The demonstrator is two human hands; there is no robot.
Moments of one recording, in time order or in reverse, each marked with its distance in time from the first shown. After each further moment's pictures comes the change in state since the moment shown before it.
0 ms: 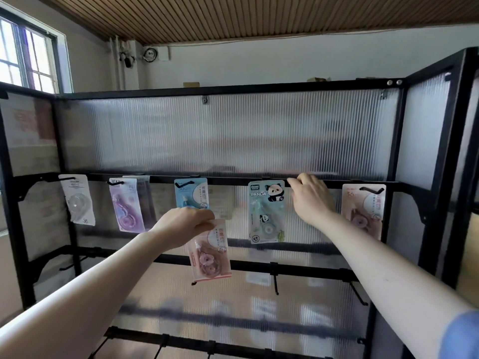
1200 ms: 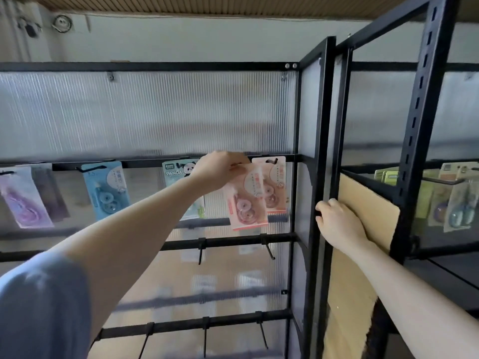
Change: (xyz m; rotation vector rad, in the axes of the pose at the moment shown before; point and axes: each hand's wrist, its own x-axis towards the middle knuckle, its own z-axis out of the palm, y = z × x) left_hand 0.102 0.211 -0.039 -0.322 0.192 0.245; right_hand -0.182 0.167 -0.048 -0.148 -0.178 0.309
